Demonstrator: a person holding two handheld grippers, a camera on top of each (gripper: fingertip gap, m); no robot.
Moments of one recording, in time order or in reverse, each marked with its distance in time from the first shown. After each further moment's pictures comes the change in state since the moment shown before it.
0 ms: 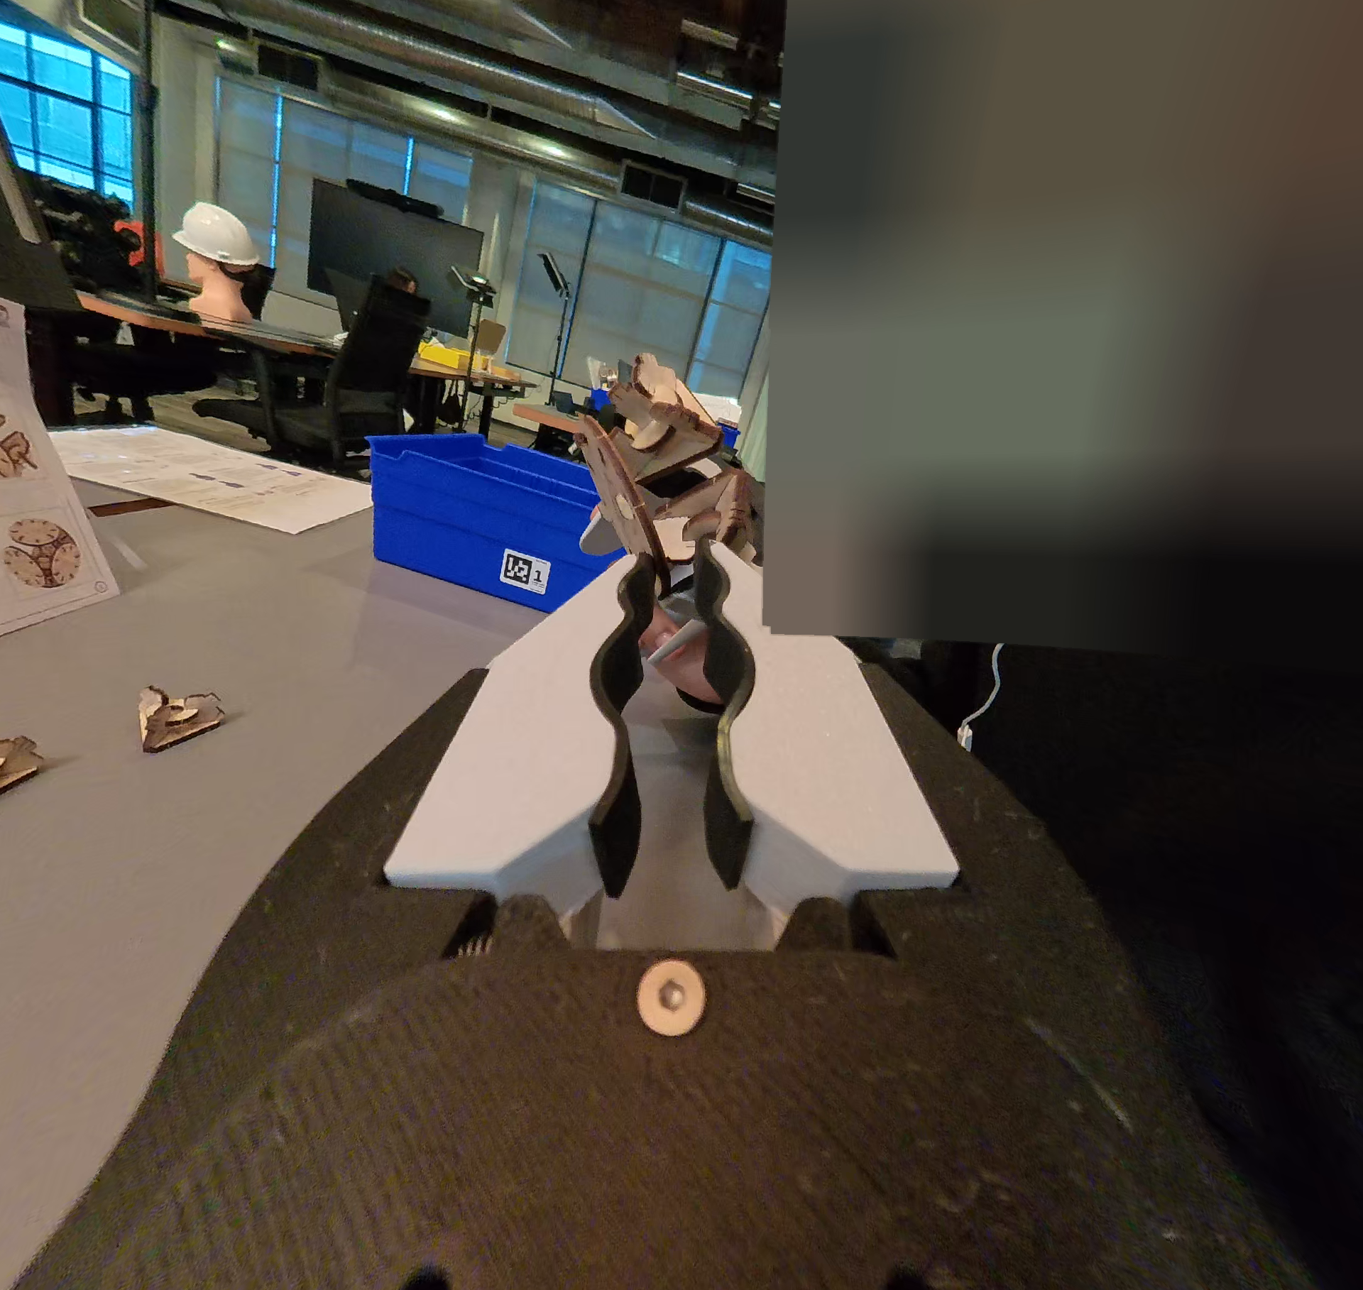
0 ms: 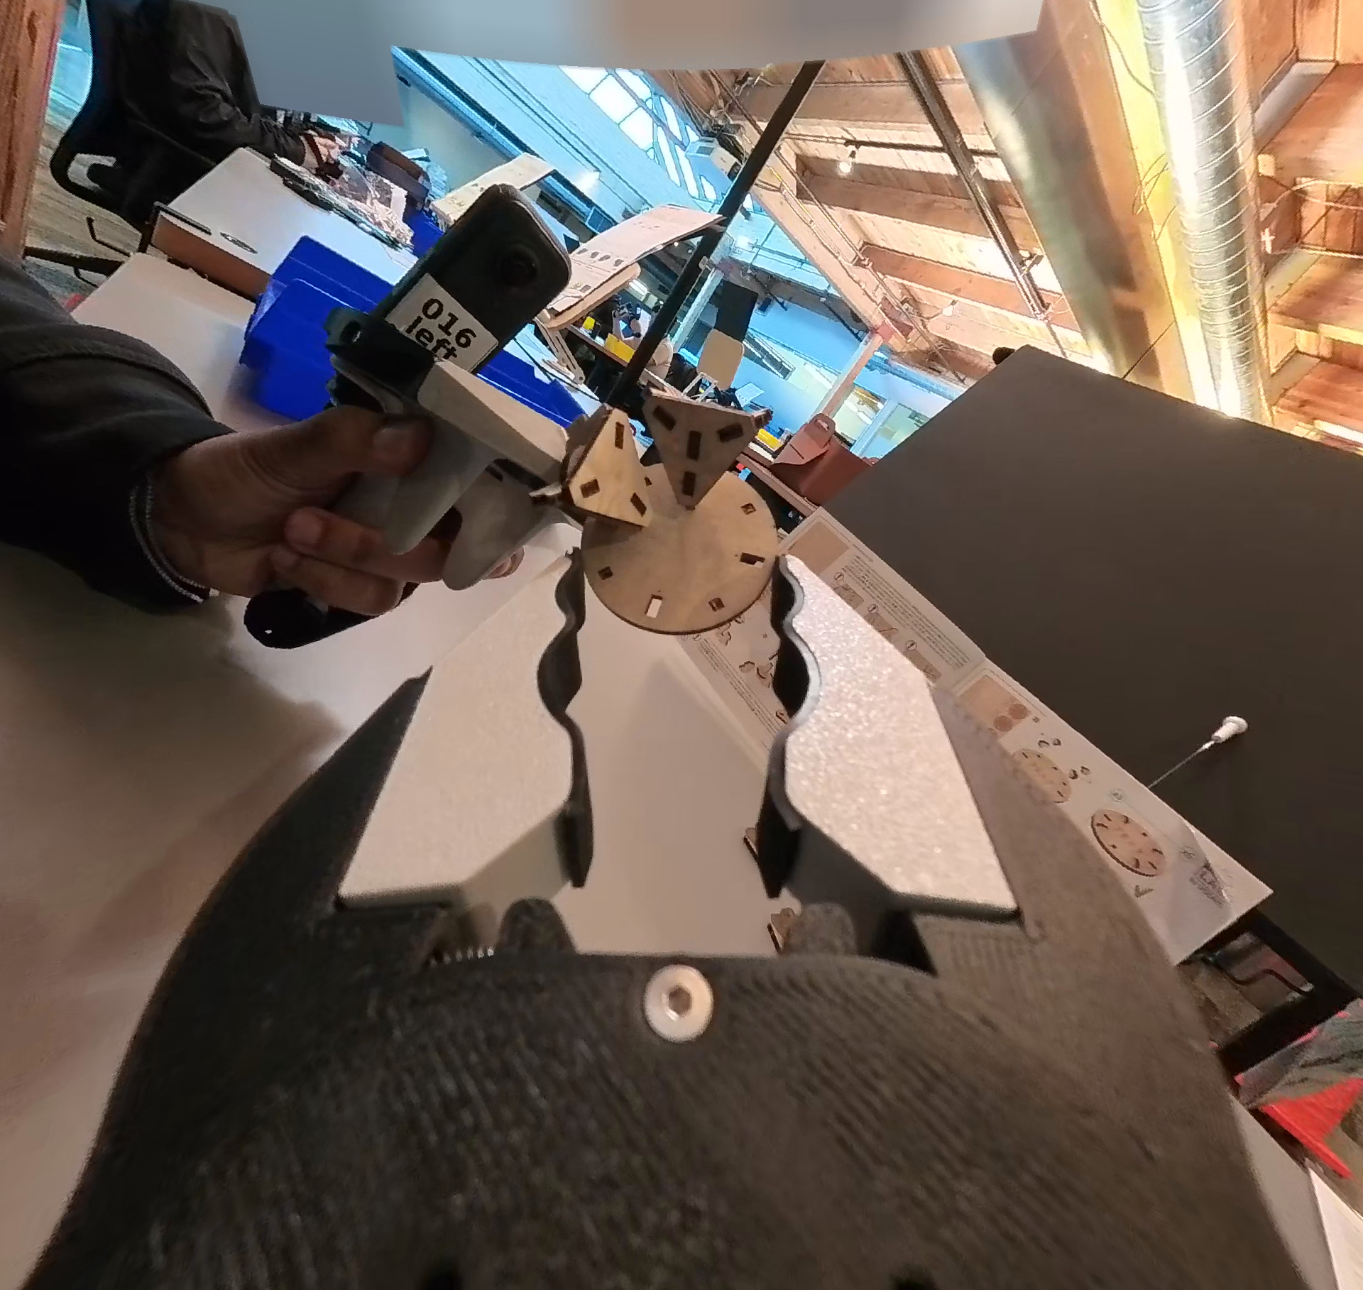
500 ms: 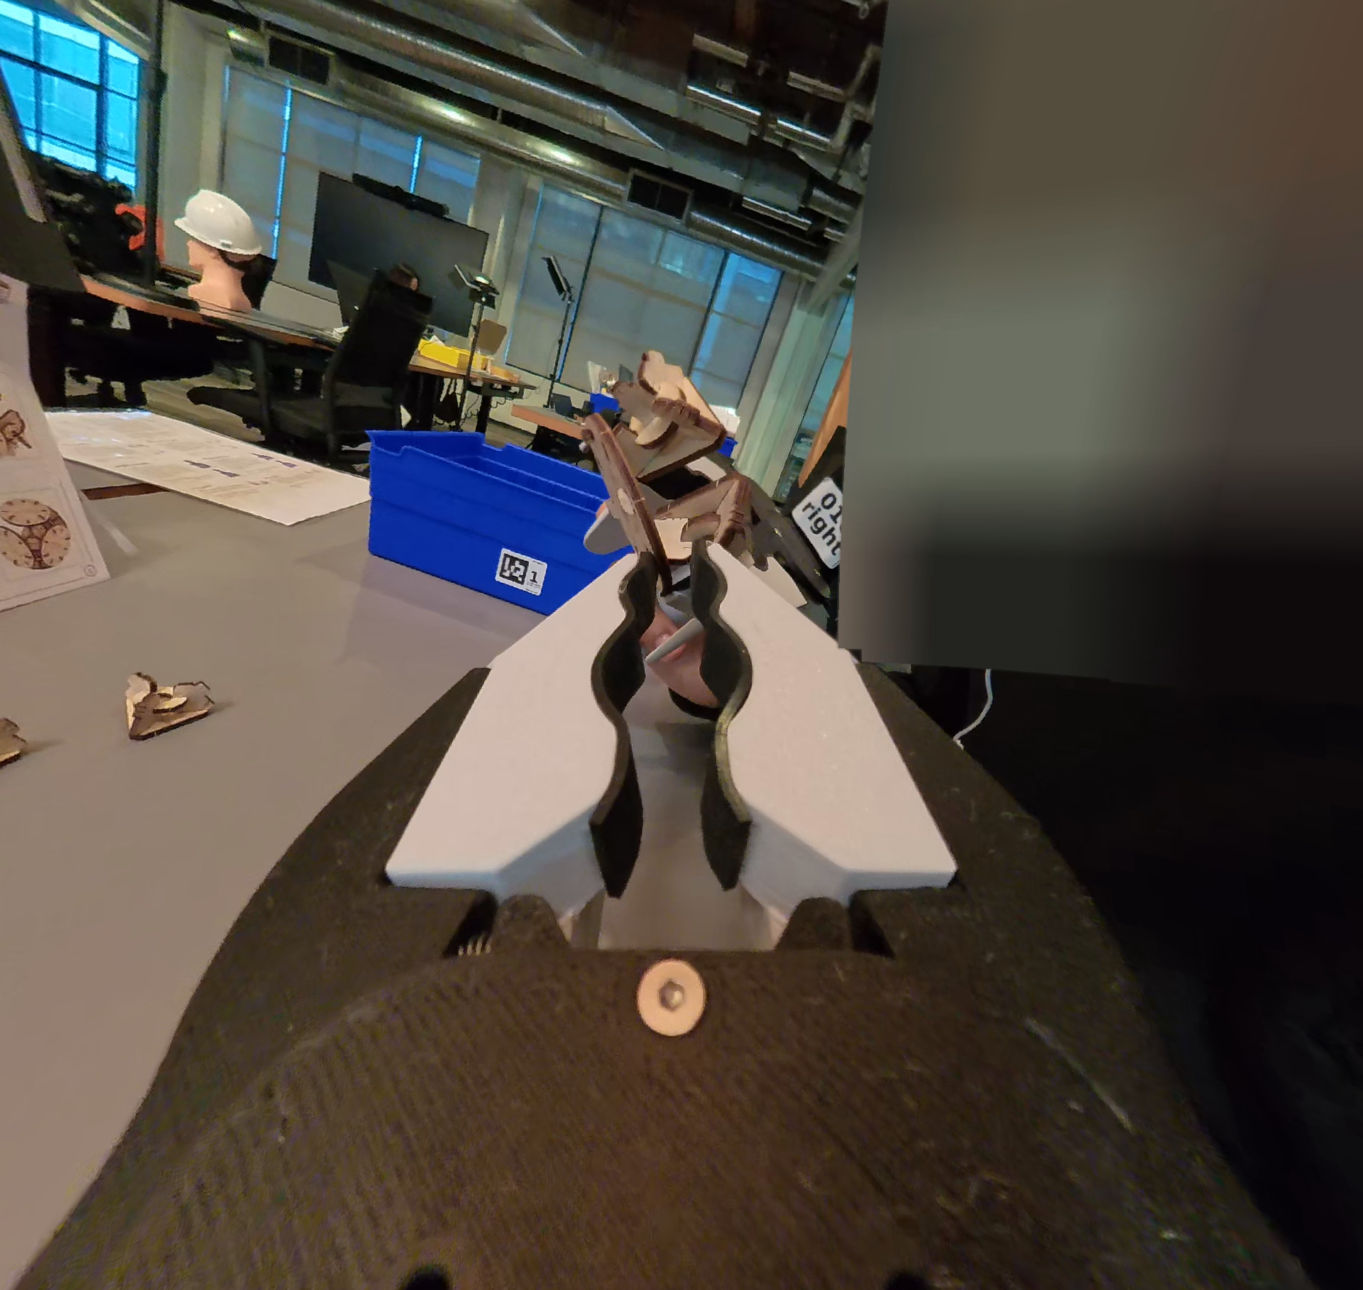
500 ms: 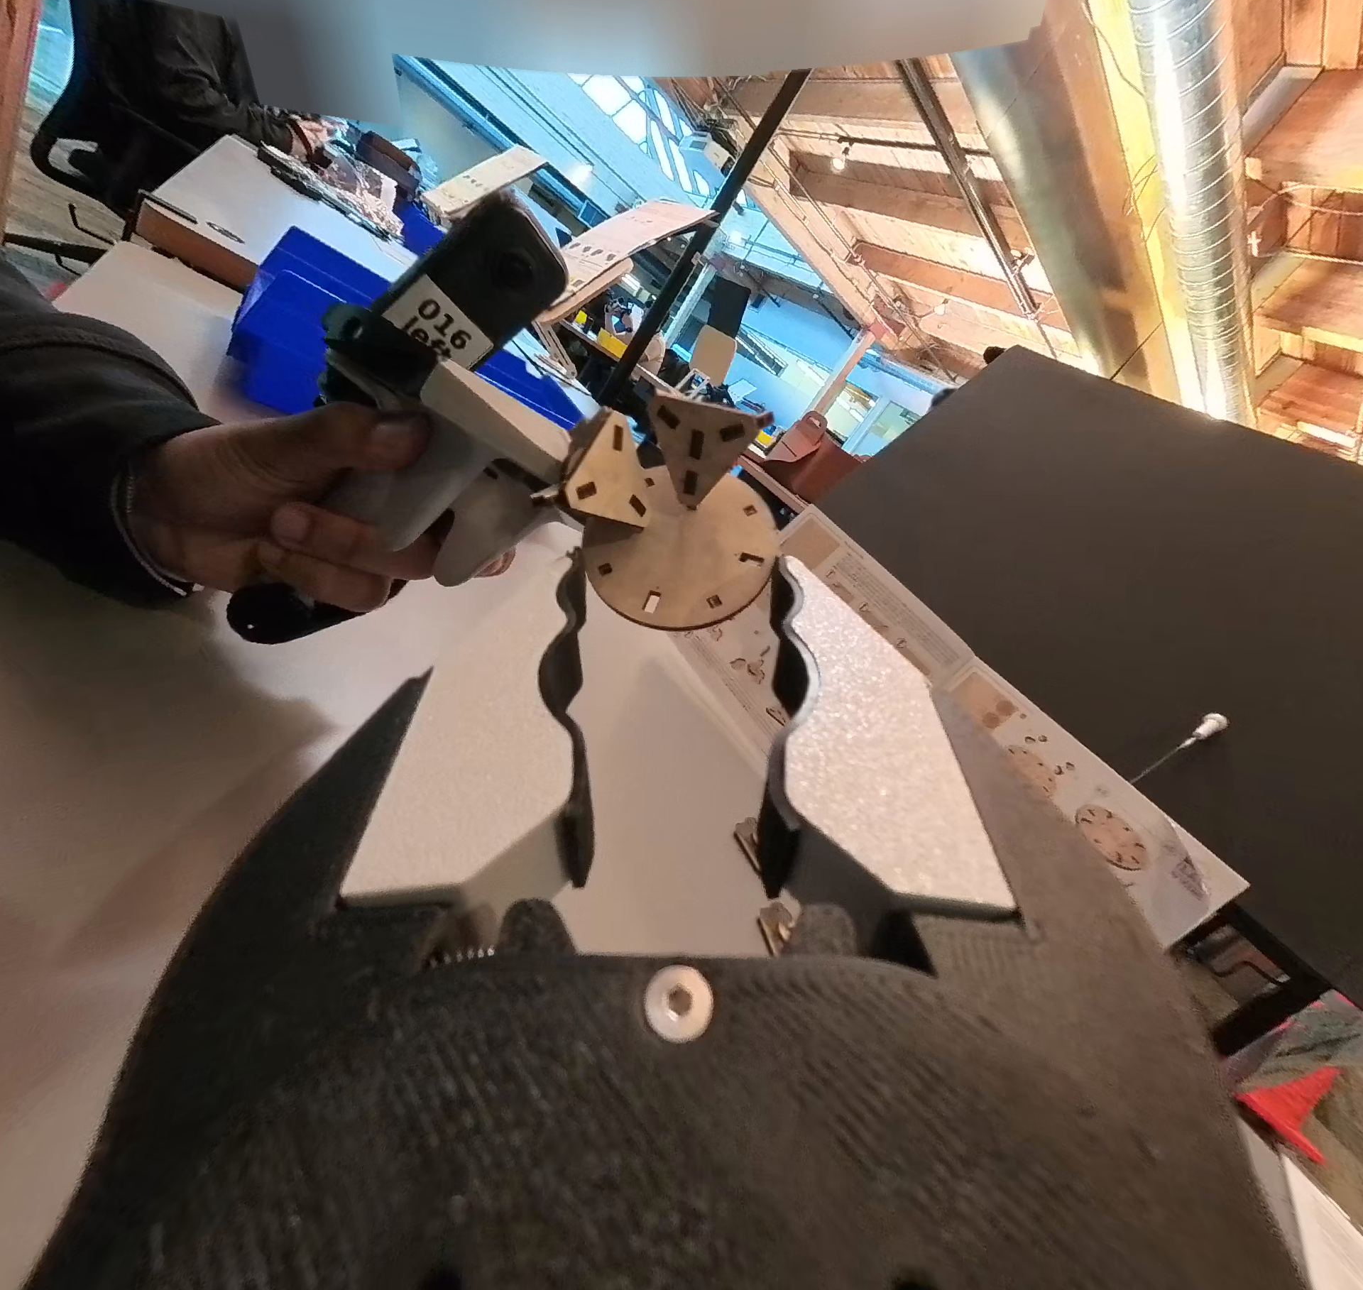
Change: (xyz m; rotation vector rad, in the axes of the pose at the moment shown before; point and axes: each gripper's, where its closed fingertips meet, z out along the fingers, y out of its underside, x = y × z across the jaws) left arm -0.002 -0.001 0.000 0.013 -0.006 -0.041; right arm 0.002 0.000 -0.001 -0.007 0.010 -0.012
